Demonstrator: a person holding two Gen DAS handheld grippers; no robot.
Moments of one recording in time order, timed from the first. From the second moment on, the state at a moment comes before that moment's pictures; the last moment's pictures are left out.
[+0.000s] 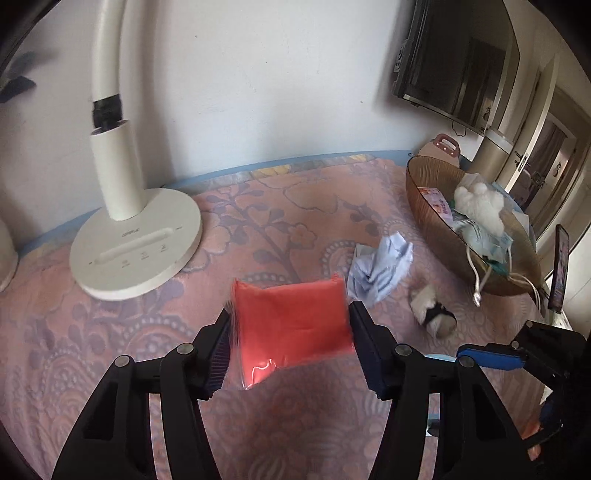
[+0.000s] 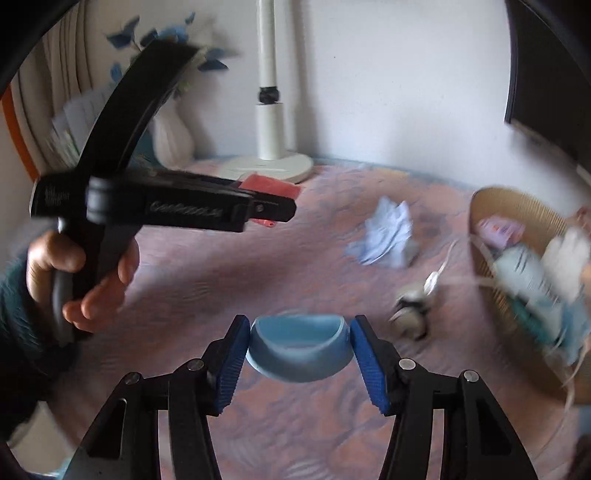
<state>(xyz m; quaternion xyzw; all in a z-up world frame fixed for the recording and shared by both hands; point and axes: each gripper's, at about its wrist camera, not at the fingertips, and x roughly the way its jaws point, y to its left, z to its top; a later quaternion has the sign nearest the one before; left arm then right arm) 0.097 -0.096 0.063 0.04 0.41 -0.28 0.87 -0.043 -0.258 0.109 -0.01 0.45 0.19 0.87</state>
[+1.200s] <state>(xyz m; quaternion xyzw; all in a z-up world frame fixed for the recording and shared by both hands) -0.022 -0.037 0.033 0.02 0.36 -0.22 0.90 -0.097 -0.240 0.071 0.04 0.48 0.13 0.86</state>
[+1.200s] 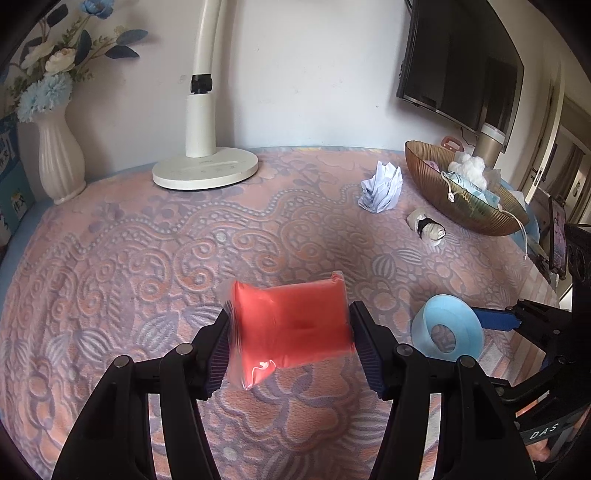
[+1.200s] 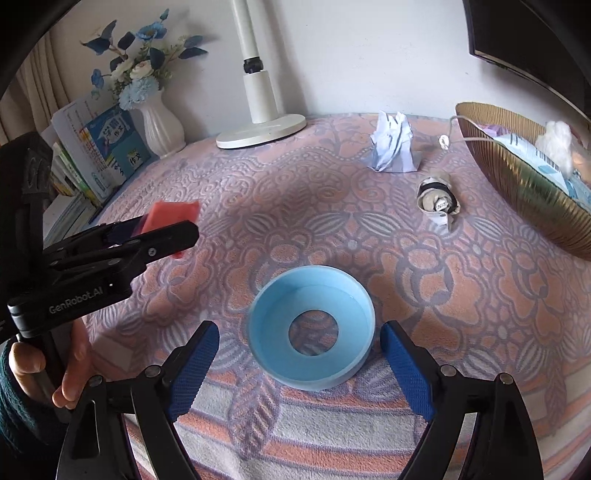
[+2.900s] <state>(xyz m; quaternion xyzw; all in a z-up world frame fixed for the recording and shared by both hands) 0.075 -0.242 0.152 -0.02 0.34 -0.35 0.87 -0.067 -0.486 0.214 0.17 0.35 -0.17 0.91</state>
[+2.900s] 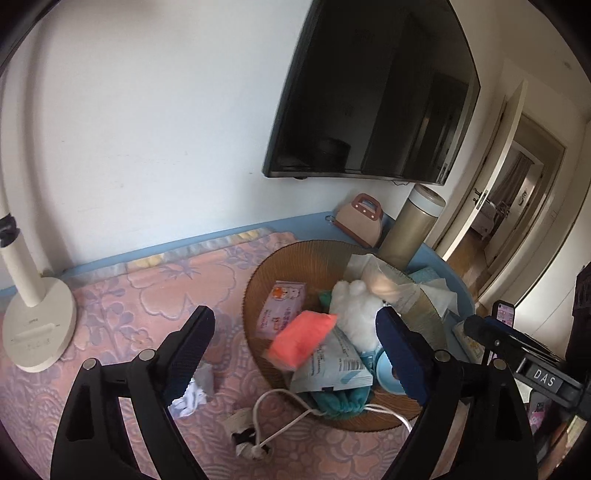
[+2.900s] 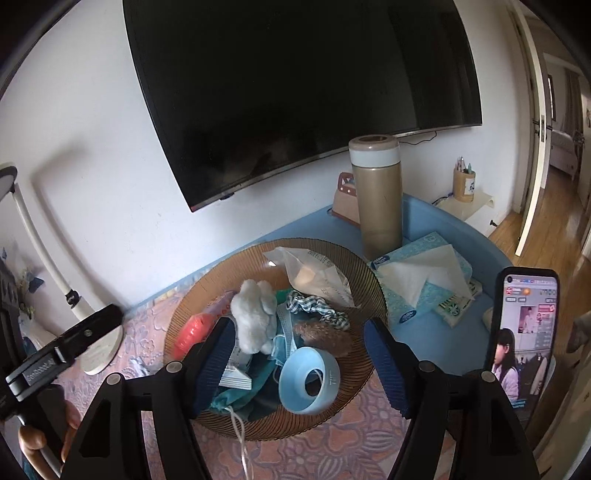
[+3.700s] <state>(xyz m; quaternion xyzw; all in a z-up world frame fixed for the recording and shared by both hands) 0.001 -0.004 0.146 0.00 0.36 -0.18 0.92 -0.078 -0.261 0.164 0.01 0.40 0.03 0.91</state>
